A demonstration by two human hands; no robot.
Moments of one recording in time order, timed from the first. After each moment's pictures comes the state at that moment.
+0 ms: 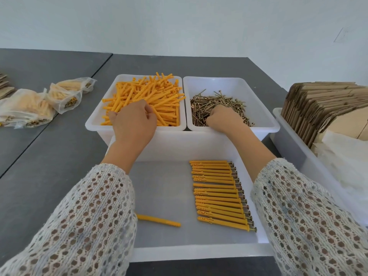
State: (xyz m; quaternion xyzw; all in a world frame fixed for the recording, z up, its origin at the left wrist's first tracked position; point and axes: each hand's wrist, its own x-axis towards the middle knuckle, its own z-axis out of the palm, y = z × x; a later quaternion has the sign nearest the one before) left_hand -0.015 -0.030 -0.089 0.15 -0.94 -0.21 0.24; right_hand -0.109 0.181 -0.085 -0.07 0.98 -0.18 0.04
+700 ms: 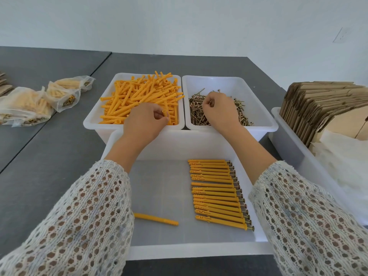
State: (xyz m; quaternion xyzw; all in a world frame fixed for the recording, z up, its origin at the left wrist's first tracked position) left_hand -0.026 -0.021 -0.093 0.06 -0.93 -0.32 0.18; right_hand -0.101 0.175 -0.084 -0.13 0.92 -0.33 -0.16
